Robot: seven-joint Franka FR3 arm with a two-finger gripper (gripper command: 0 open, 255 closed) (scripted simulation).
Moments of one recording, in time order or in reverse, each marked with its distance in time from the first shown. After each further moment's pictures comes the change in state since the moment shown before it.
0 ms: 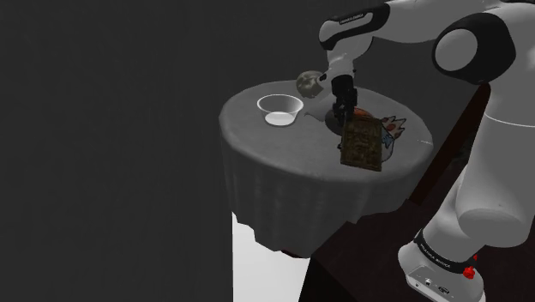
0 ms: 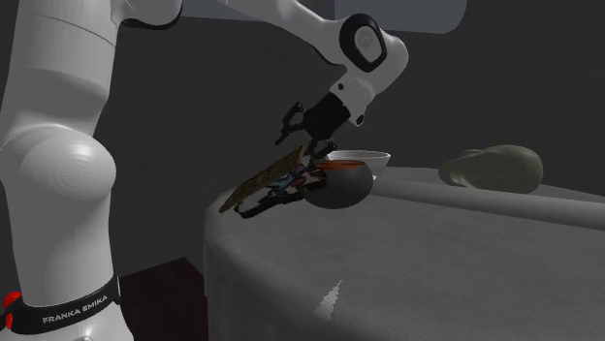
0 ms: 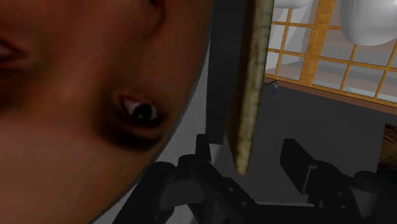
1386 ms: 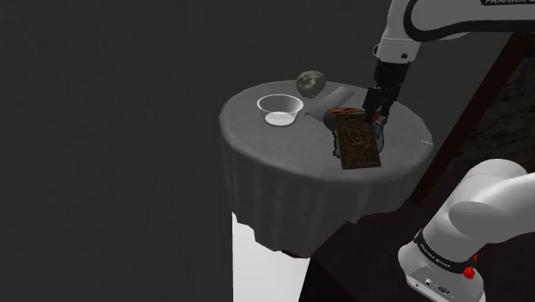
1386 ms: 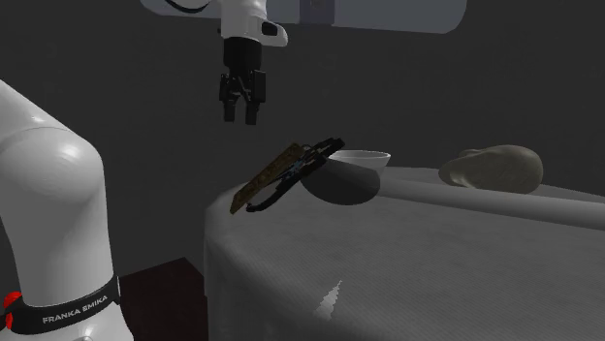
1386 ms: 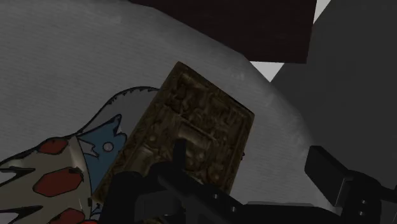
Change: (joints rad) arm -0.188 -0.983 0.469 -0.688 -0.324 0.487 1.330
